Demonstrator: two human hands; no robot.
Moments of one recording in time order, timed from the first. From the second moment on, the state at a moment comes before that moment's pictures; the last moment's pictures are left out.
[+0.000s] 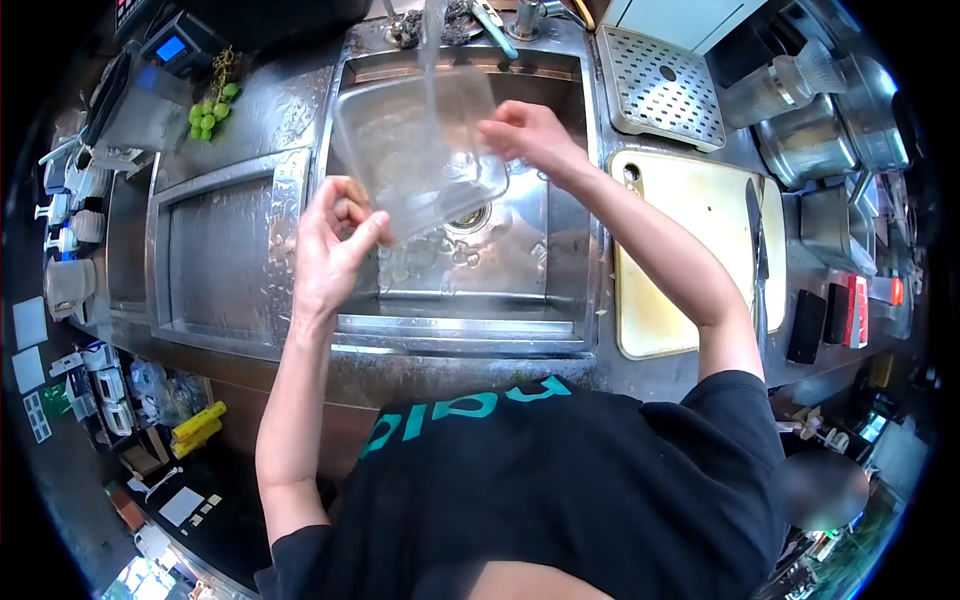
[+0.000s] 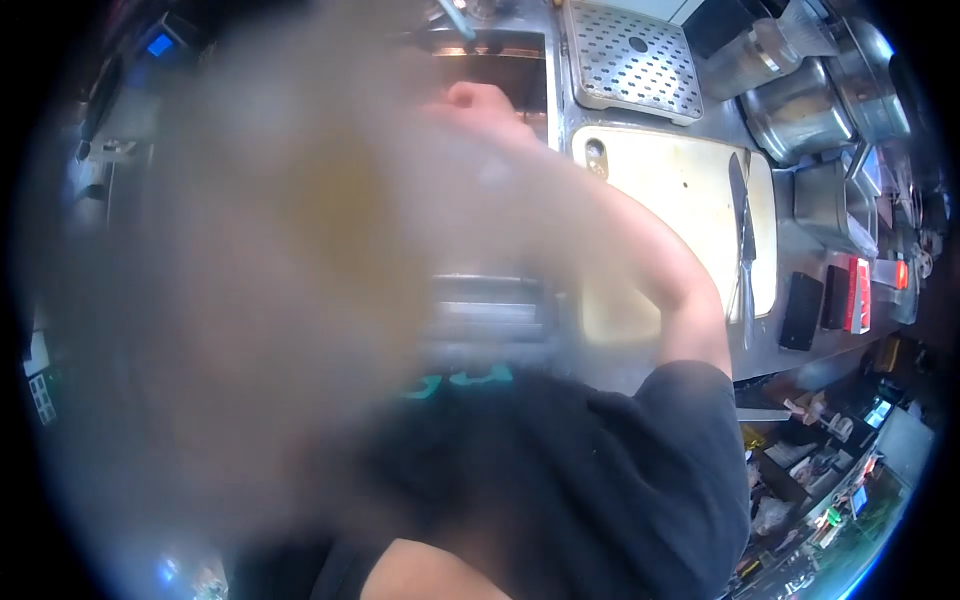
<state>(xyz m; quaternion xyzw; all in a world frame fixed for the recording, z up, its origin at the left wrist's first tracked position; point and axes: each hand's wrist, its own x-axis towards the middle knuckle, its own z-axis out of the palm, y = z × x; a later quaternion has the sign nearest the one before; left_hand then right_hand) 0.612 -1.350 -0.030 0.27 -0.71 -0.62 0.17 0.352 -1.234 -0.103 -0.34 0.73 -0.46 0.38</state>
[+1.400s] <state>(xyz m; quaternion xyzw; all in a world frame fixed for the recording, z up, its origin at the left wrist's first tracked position) 0.696 -1.304 -0.042 0.39 -0.77 -0.38 0.33 0.431 -1.185 -0.086 -0.14 0.66 -0.60 0.43</state>
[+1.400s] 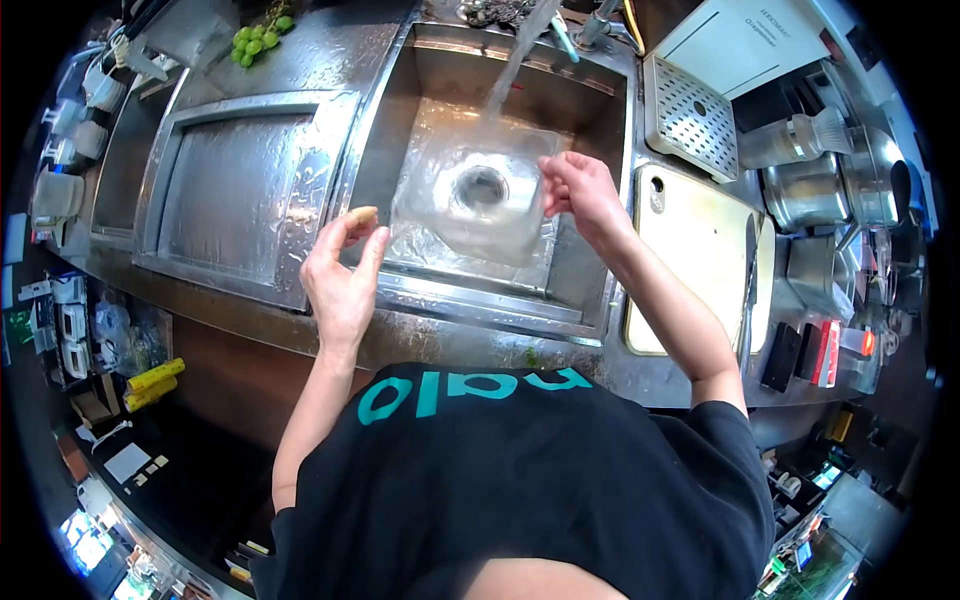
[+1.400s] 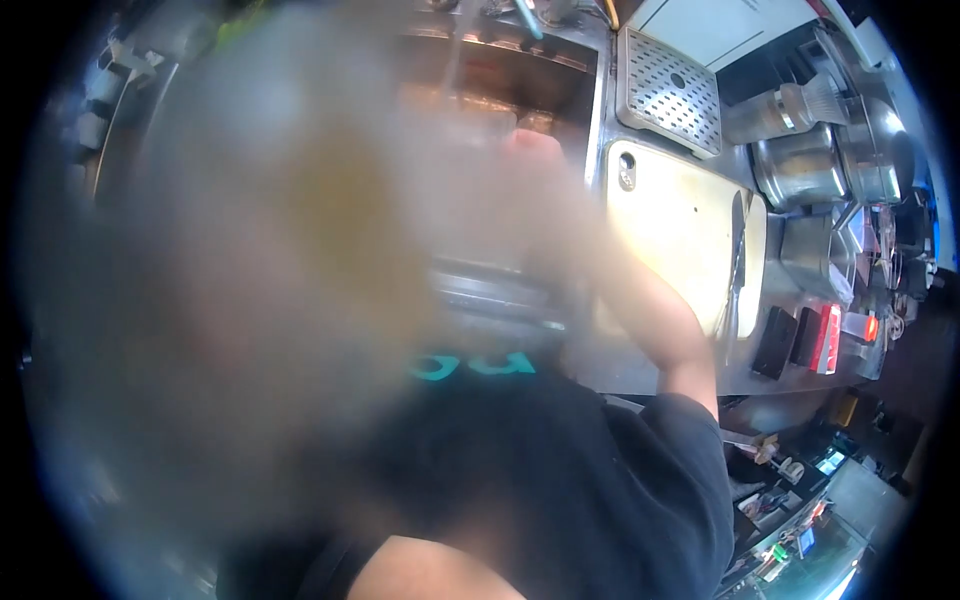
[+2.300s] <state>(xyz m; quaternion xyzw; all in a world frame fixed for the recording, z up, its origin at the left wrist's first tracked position) 0.776 -1.284 -0.050 0.47 -0.65 -0.41 0.43 0.493 -1.286 -0.098 -0.46 0.81 -0.27 0.22</state>
